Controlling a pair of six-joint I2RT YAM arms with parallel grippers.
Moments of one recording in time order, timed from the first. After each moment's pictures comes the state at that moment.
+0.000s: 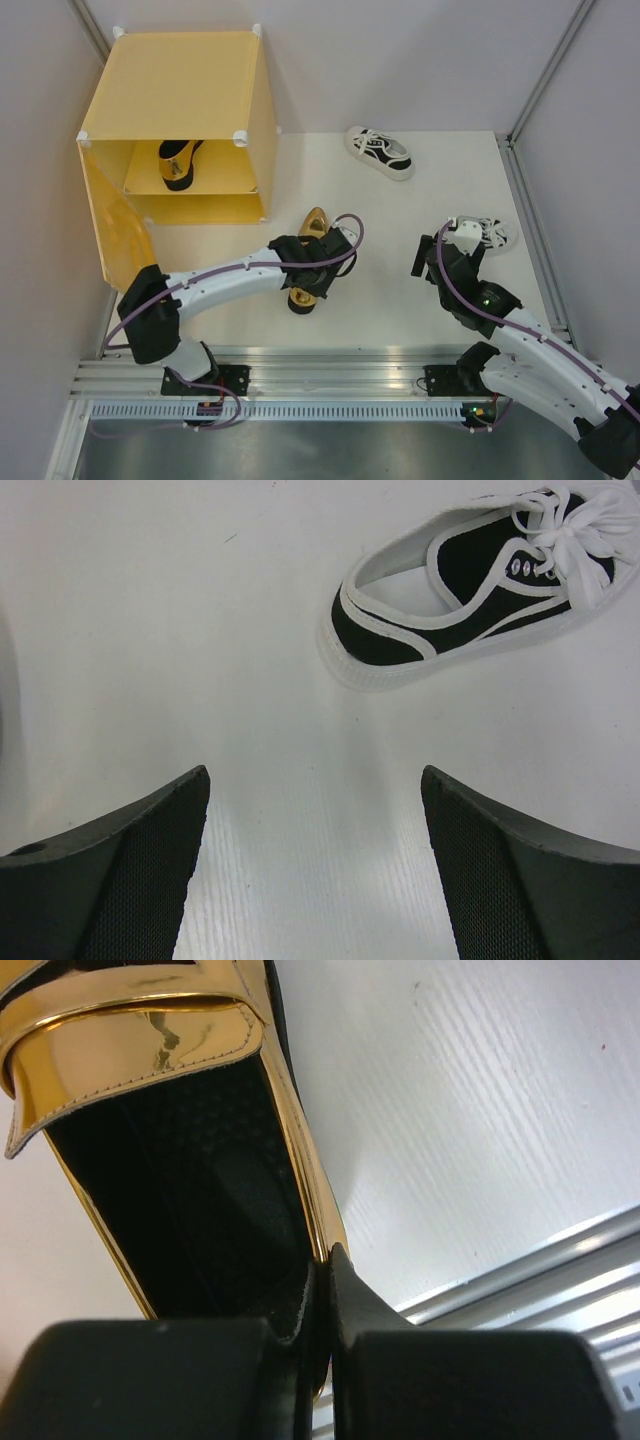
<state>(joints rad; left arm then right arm) -1.03 1.60 1.21 -0.78 -0.26 -0.38 0.66 0.78 0.59 -0.49 0.68 0.55</state>
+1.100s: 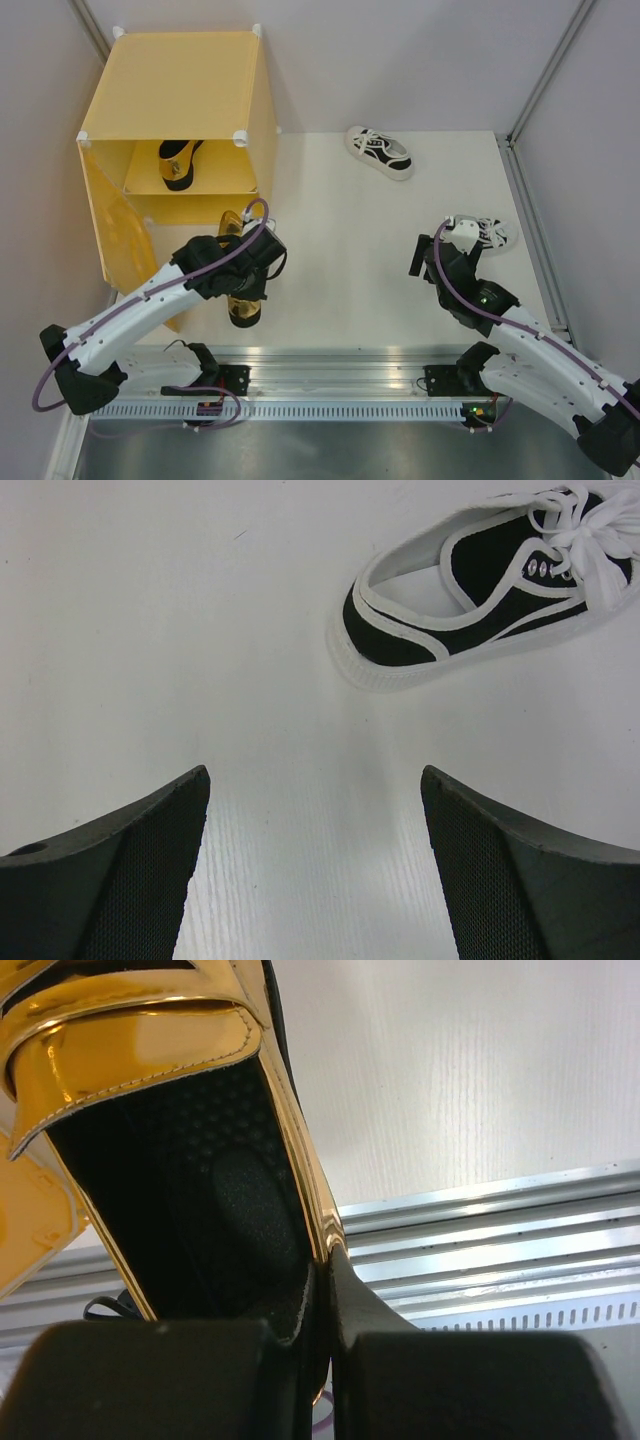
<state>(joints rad) -0.92 1.12 1.20 -1.30 -0.32 -0.66 0.66 0.80 0.59 -0.46 0.67 0.55</state>
